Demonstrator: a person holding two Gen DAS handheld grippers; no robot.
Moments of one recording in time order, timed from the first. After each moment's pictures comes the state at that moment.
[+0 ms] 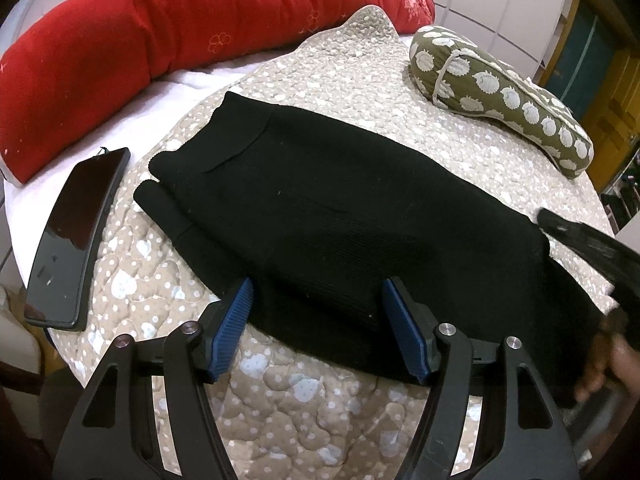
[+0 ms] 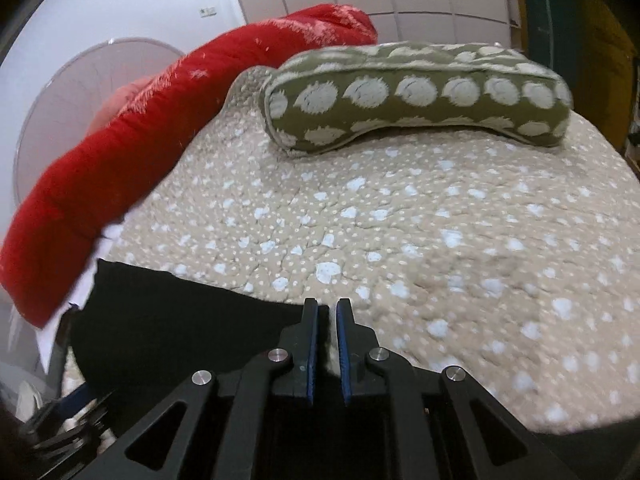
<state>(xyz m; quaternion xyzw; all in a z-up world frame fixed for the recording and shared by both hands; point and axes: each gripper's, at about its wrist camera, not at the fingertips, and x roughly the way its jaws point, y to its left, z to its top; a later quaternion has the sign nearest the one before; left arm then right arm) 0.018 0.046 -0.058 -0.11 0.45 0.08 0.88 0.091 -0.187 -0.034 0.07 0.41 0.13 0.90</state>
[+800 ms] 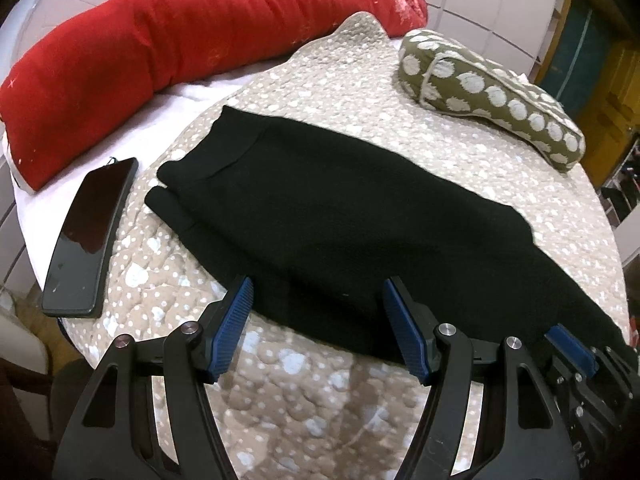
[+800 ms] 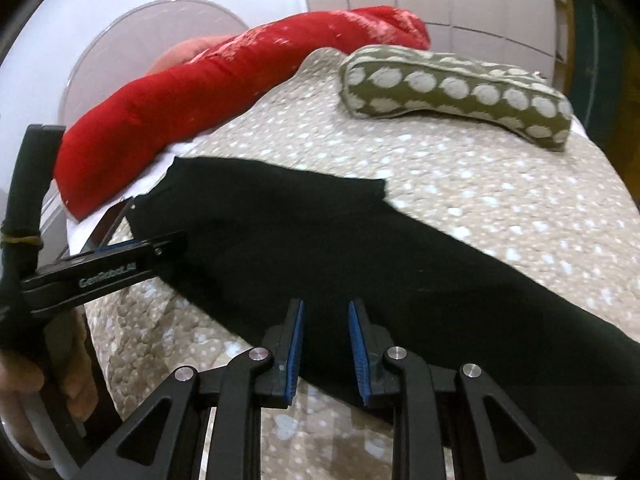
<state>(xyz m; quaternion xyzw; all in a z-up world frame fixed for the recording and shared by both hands) 0.003 0.031 -0.041 -0.10 0.45 0.08 0.89 -0.025 -0.172 -0.036 -0.01 0.41 0.19 0.89</state>
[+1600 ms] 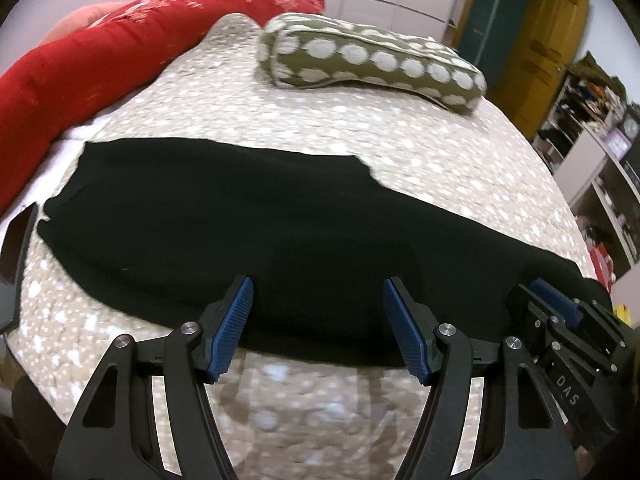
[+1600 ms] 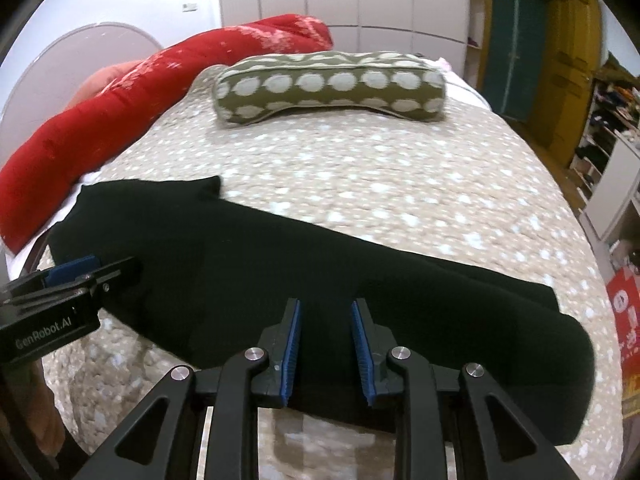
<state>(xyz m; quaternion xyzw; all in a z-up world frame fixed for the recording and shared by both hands) -0.002 -0.084 -0.039 -0.04 0.44 -0.06 0.89 -0.044 -0.273 -0.039 0.00 0.40 0.04 0.91</state>
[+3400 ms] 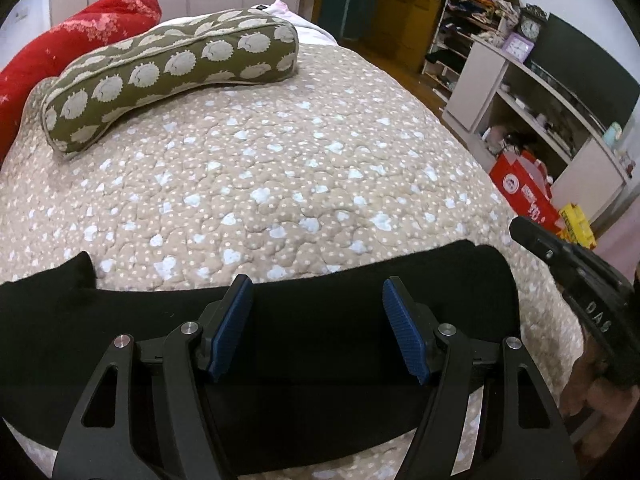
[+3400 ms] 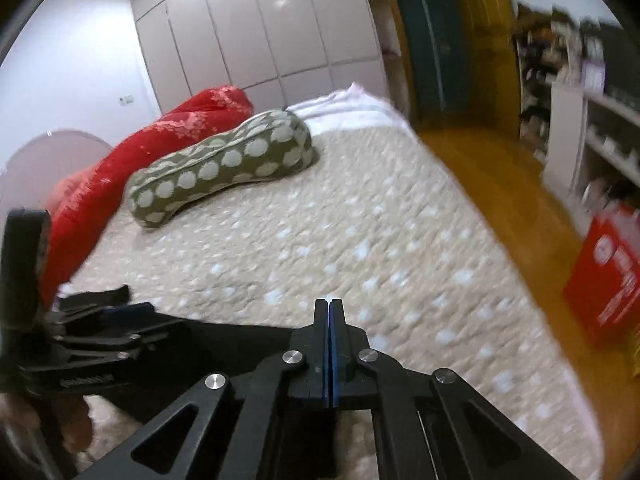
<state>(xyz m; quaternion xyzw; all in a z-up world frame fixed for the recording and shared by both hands) 0.043 -0.254 -0.026 0.06 0.46 -0.26 0.85 -0.066 -0.444 -0.014 0.11 0.32 -0.03 0.94</state>
